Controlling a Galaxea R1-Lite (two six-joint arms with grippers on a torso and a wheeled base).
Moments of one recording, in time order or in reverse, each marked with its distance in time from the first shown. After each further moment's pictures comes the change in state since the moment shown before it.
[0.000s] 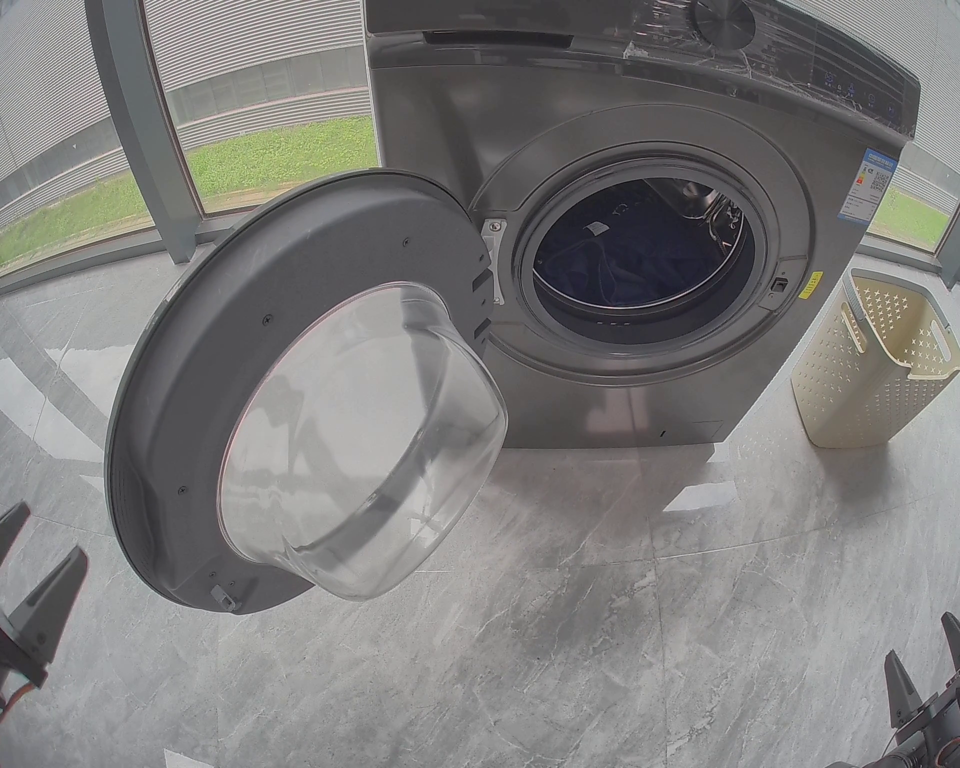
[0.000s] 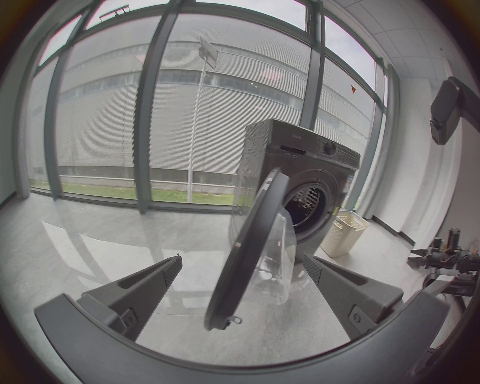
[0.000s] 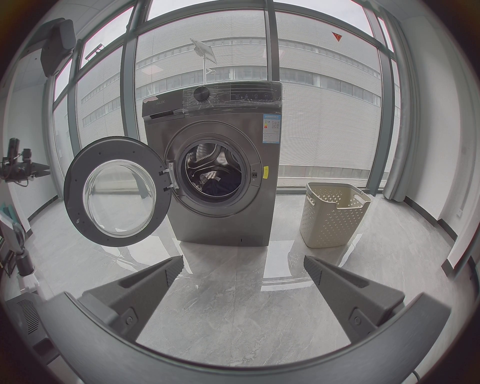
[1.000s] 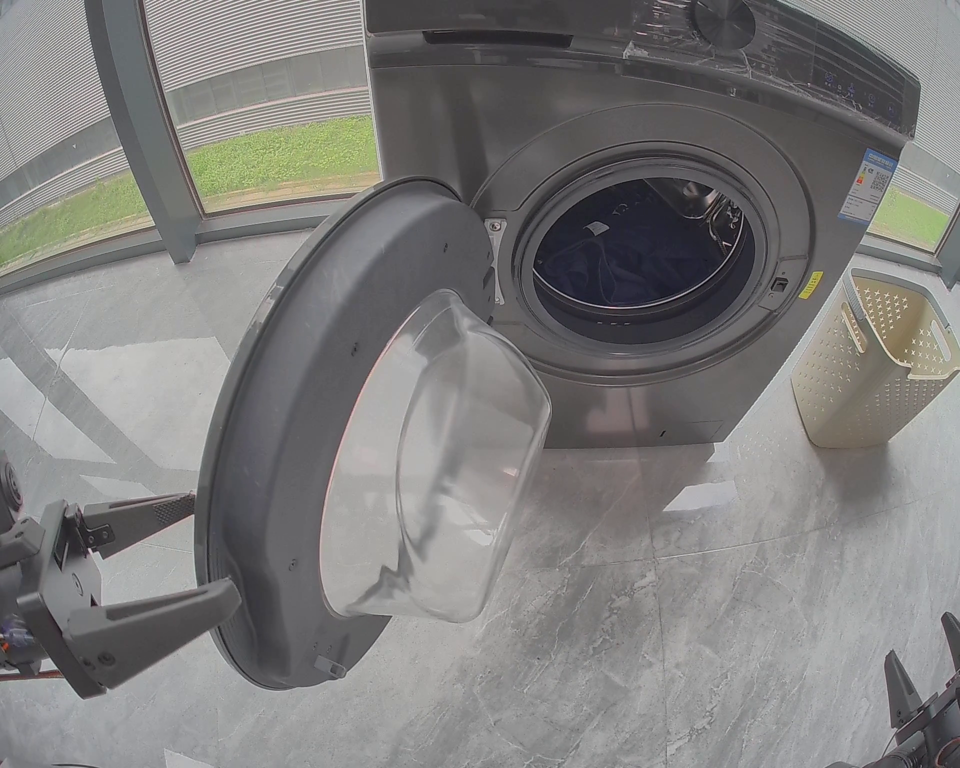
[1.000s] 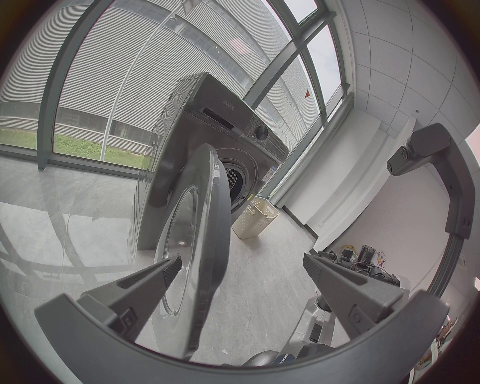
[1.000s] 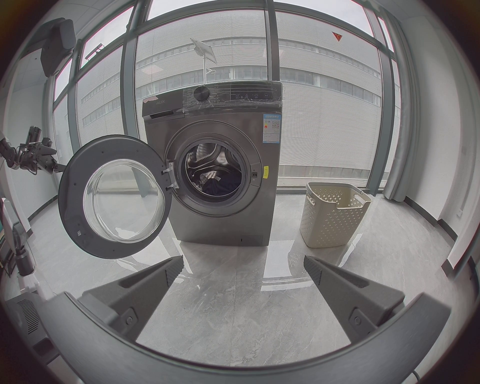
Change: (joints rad) left arm -0.420 0.383 -0.139 -0.135 -0.204 -0.173; right arm 0.001 0.001 0.000 0.000 0.000 -0.001
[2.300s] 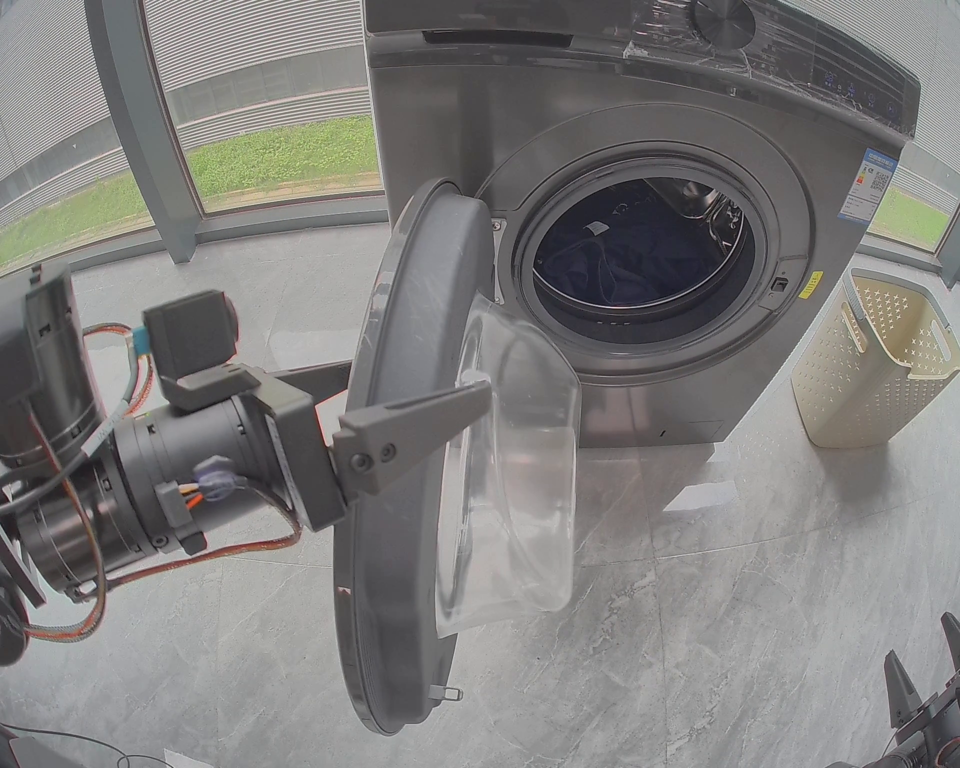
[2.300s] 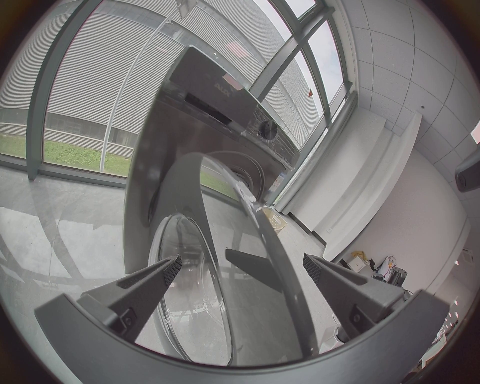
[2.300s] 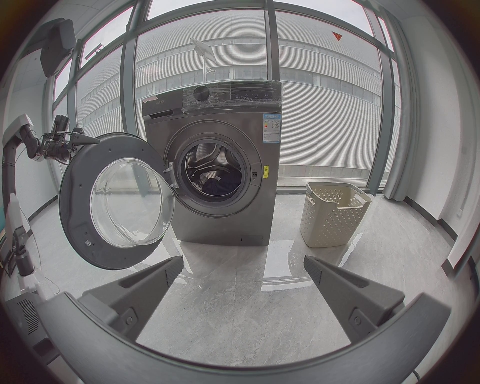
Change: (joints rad) left arm -0.200 0.486 -0.279 -0.246 0.229 0.009; right arm 0.000 0.001 0.000 0.000 0.000 0.001
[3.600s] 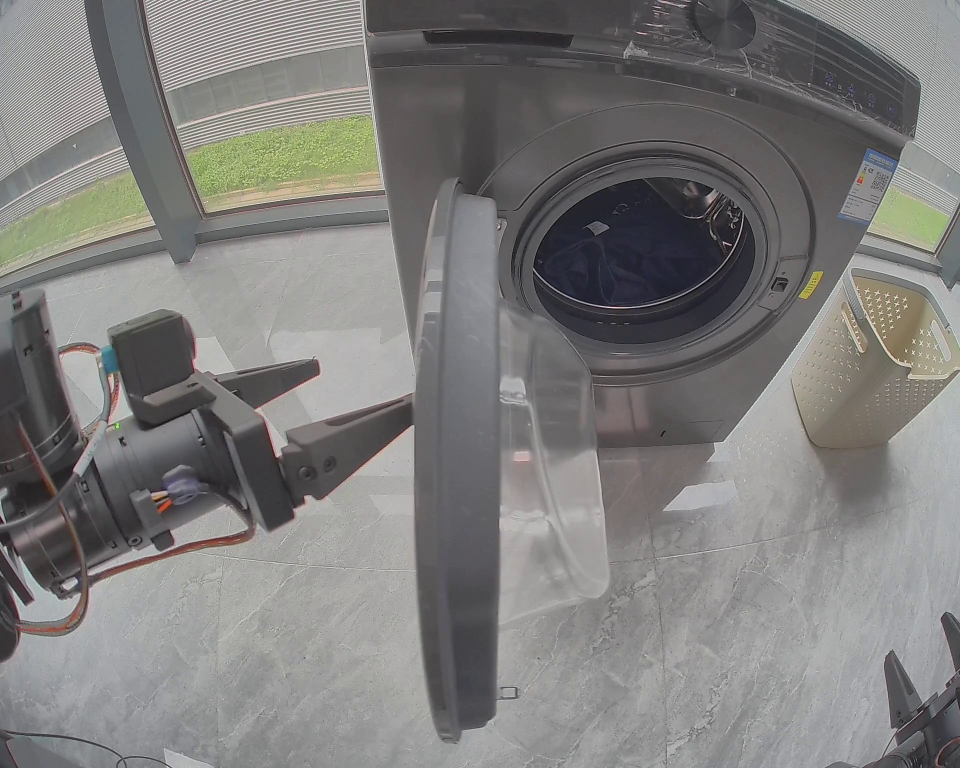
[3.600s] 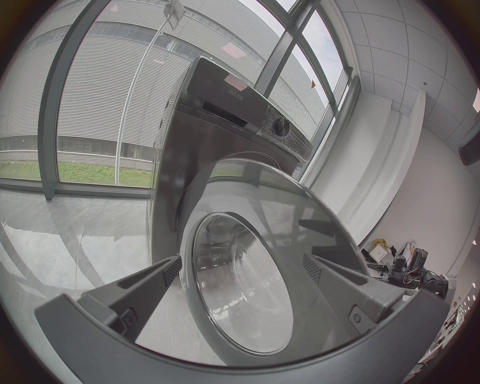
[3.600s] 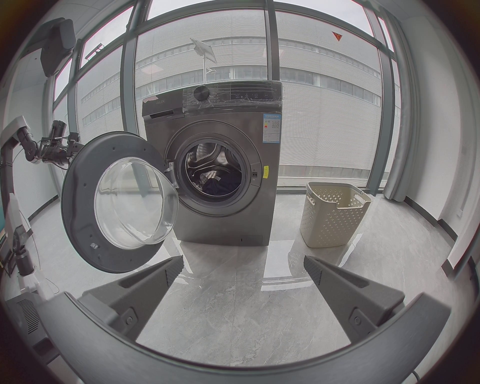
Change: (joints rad) left arm 0.104 -0.048 0.067 0.001 -0.001 0.112; right arm 0.000 0.000 0.000 0.000 0.000 -0.001
